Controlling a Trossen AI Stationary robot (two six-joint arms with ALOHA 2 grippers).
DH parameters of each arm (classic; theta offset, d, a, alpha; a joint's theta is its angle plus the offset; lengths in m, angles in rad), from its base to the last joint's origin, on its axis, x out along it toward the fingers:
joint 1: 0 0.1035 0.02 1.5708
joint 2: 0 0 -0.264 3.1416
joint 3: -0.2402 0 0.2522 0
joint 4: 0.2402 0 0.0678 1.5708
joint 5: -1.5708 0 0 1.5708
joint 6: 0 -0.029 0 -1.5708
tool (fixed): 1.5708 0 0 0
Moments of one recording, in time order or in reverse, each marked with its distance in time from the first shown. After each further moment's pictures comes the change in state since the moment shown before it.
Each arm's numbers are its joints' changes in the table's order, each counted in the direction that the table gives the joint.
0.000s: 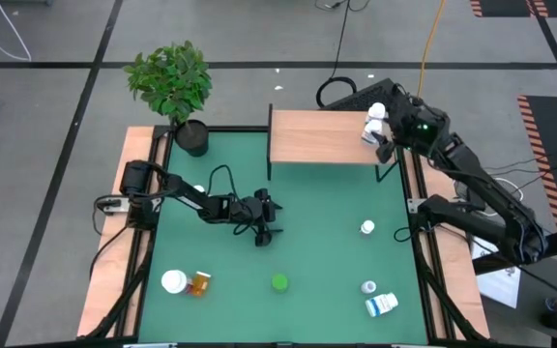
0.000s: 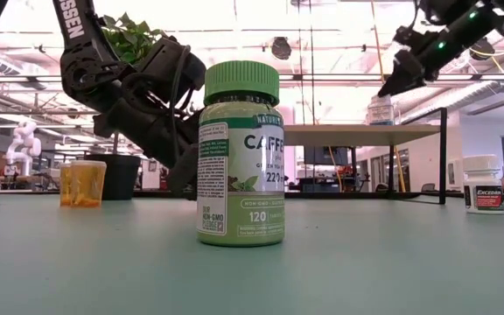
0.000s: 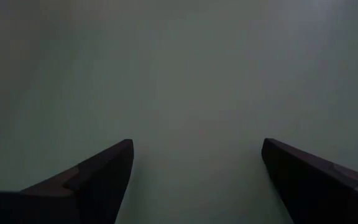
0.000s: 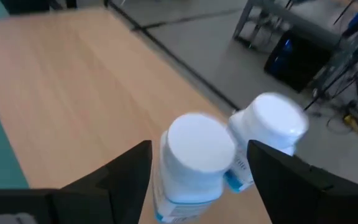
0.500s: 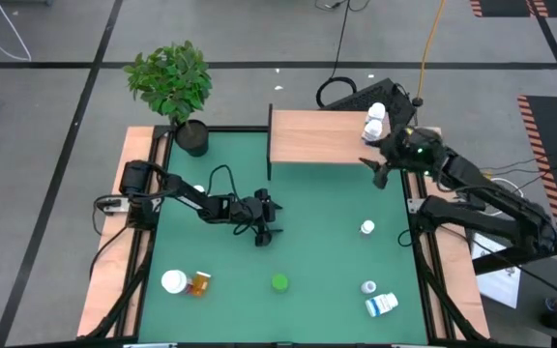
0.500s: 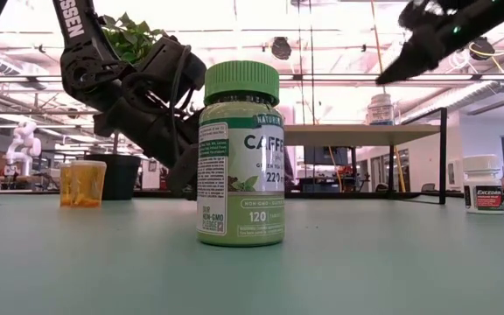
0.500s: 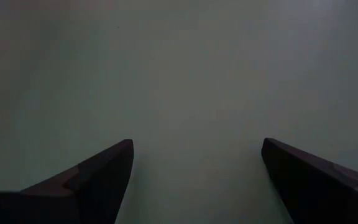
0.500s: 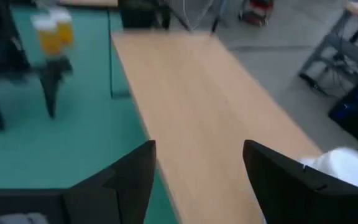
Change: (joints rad) left arm 0.000 0.002 -0.002 0.032 -0.001 0.000; right arm 0.337 0.096 0.061 0.048 -0.040 0.001
